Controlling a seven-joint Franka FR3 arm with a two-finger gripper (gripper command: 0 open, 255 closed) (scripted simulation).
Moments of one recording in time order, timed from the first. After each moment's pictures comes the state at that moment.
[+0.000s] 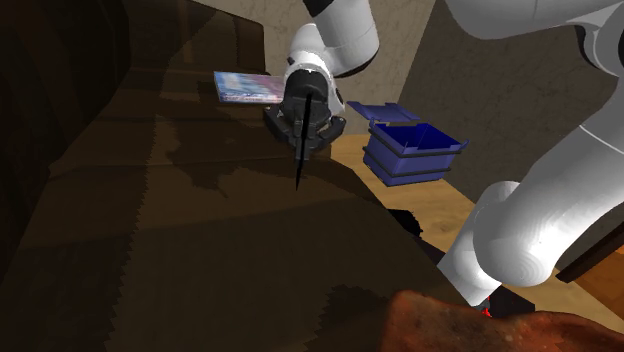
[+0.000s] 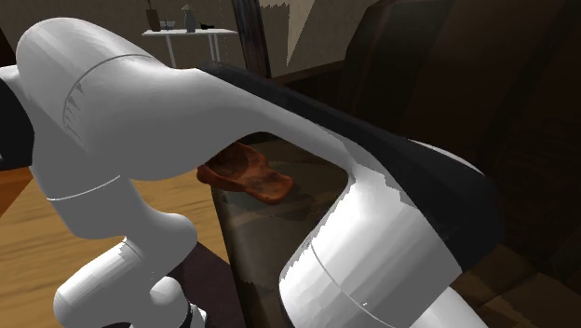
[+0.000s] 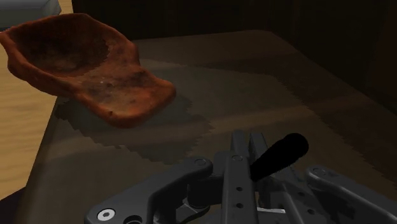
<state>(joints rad) 0.05 -0.19 0.06 -2.20 1.04 1.24 0.95</state>
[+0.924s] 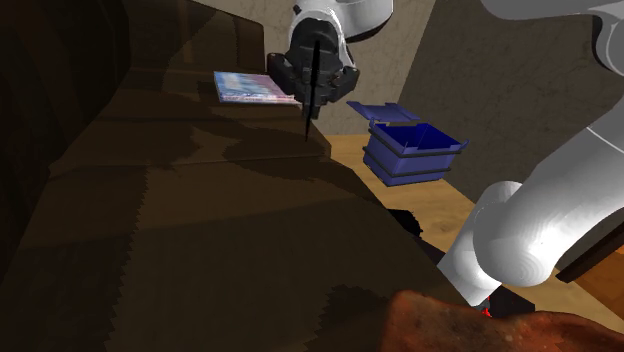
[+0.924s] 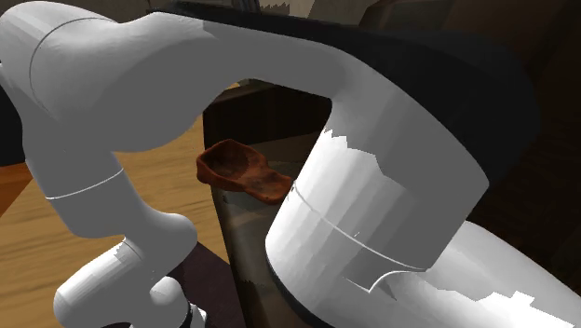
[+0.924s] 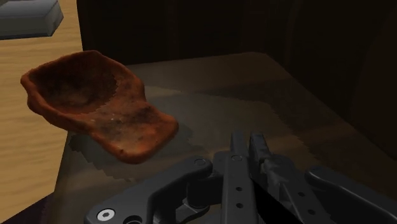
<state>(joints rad) 0.05 -0.24 0.05 -2.08 1.09 1.14 1.09</state>
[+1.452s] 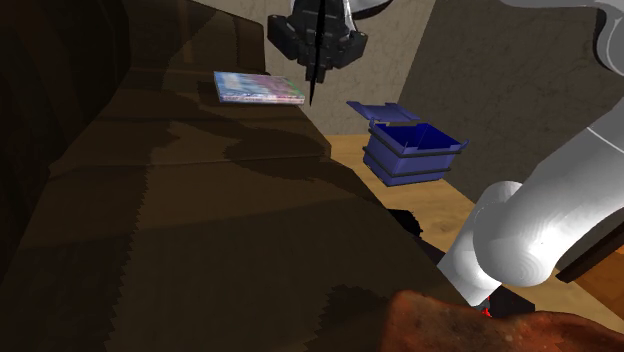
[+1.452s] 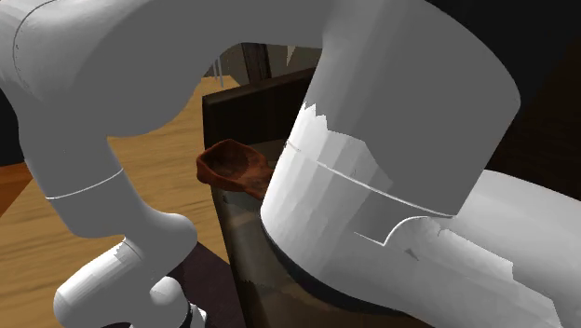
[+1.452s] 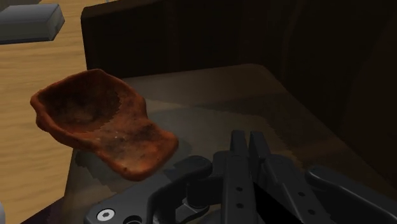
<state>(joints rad) 0.05 -0.24 0.04 -1.99 1.12 1.10 1.18</state>
